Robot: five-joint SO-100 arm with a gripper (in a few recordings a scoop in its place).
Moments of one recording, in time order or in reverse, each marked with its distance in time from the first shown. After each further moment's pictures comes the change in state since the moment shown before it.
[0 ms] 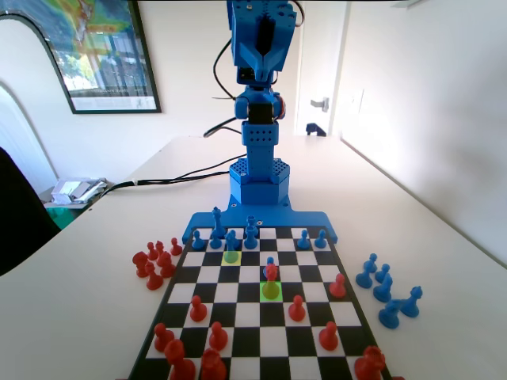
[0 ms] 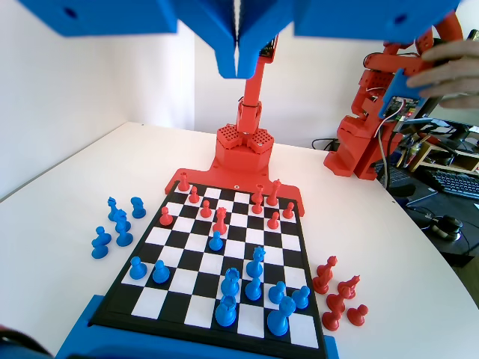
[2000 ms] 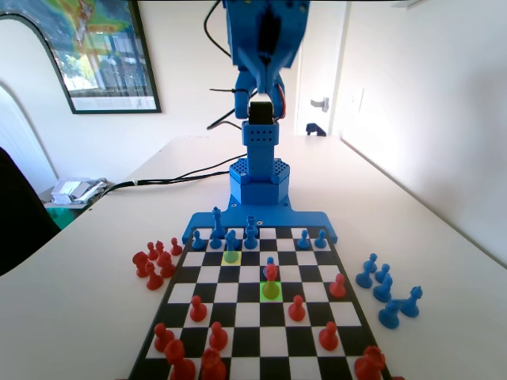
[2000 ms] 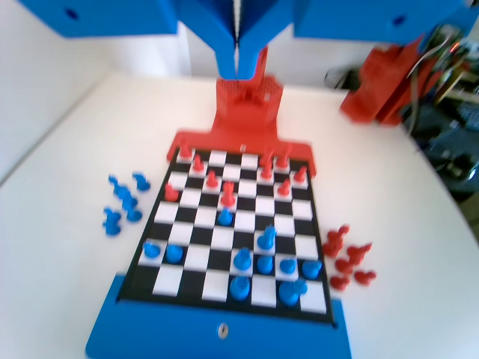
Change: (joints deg) arm -1.0 -37.3 -13.7 -4.3 3.9
